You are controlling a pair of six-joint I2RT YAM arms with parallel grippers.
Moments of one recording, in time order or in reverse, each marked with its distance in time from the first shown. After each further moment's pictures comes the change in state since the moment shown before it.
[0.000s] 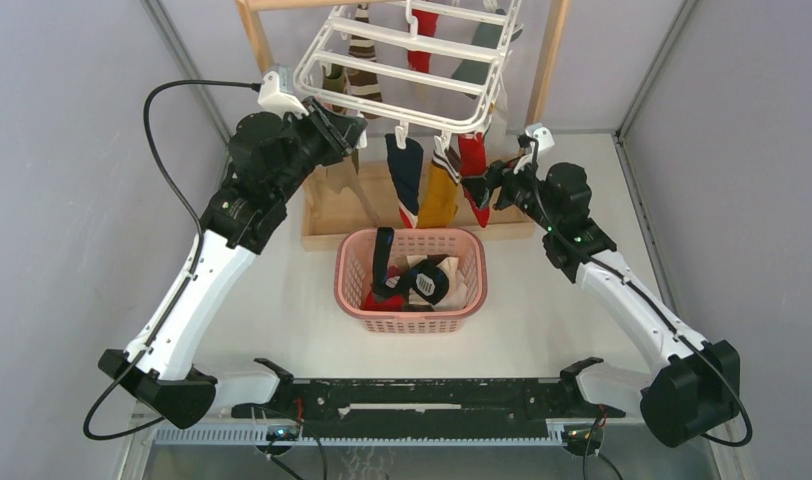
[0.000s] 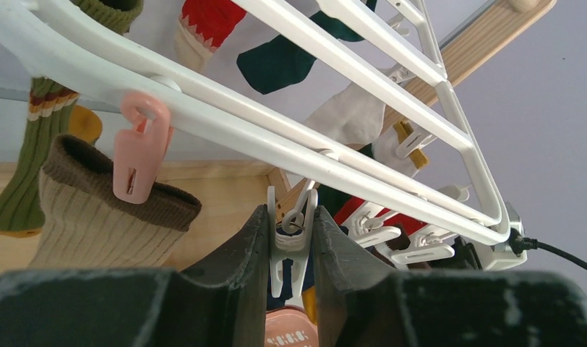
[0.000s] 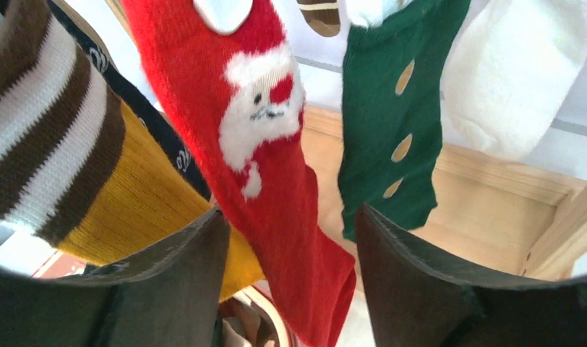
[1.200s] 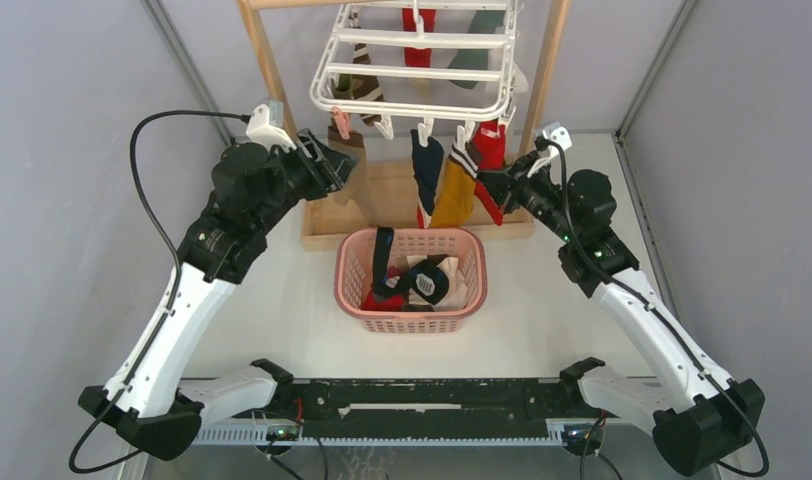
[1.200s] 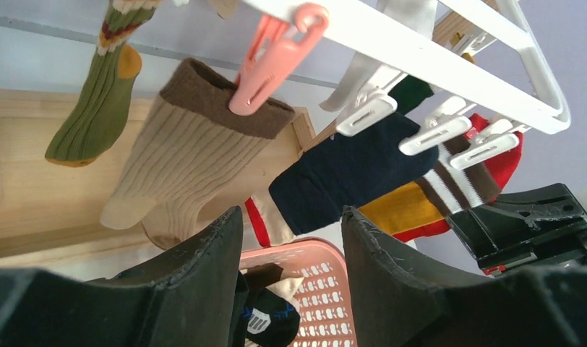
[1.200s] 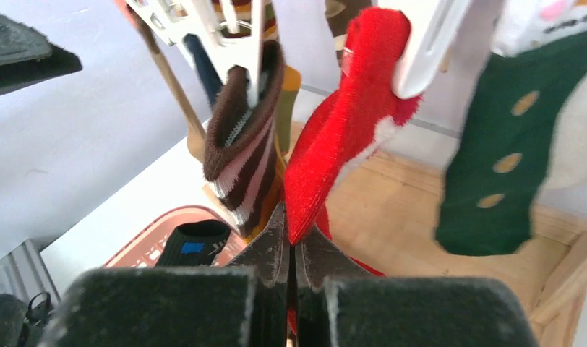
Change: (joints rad) left arm 0.002 -0.160 -0.116 -0.158 0.019 0.019; right arm 0.019 -0.129 0.043 -0.053 -0.044 0.017
